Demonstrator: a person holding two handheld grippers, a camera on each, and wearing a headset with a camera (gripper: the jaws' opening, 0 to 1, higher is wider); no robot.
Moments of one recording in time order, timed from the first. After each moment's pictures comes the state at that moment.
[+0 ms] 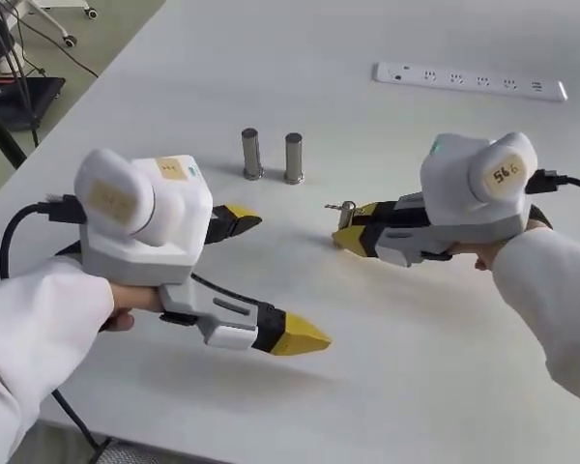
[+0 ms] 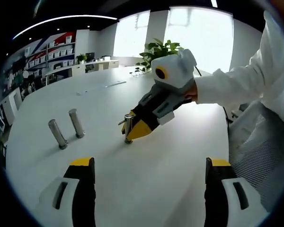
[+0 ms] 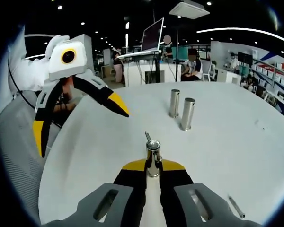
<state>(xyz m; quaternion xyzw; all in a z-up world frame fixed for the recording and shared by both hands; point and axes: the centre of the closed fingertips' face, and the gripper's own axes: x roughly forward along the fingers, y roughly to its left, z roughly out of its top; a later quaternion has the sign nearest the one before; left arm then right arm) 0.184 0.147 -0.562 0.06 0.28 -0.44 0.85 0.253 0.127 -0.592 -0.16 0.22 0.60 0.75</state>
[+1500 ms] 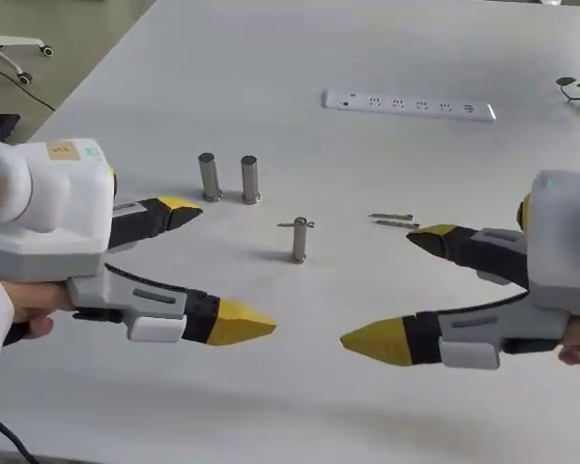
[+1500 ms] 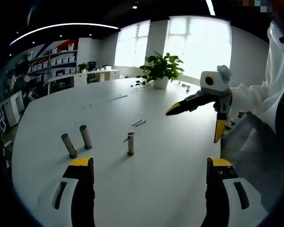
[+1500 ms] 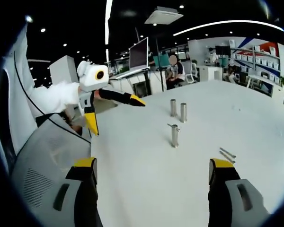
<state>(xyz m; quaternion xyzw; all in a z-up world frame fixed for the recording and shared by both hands) 0.176 0.164 -0.516 0.04 0.24 -0.44 0.87 0.163 0.044 -0.531 -0.10 0.25 0.53 0.81</state>
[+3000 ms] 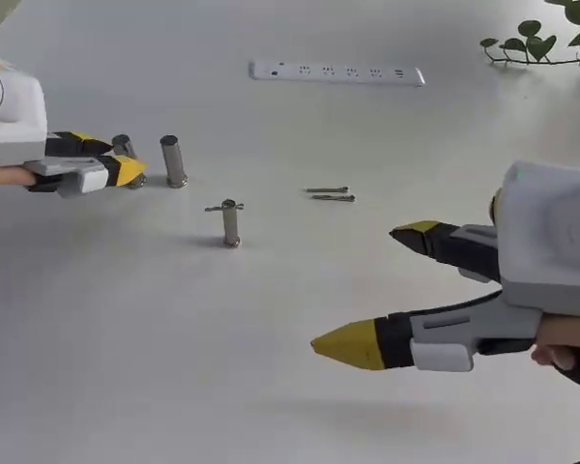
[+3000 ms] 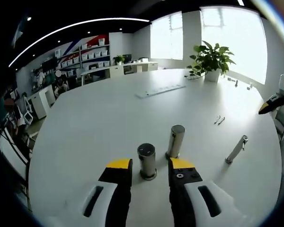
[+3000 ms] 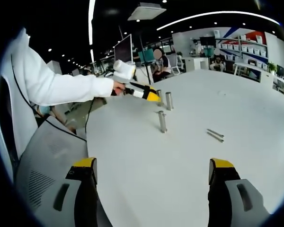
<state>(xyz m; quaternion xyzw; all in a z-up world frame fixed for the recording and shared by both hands) 0.351 0.238 -0.577 0.08 0.27 -0.27 0.92 0.163 0.011 -0.536 -0.06 0.29 0.48 0.83</state>
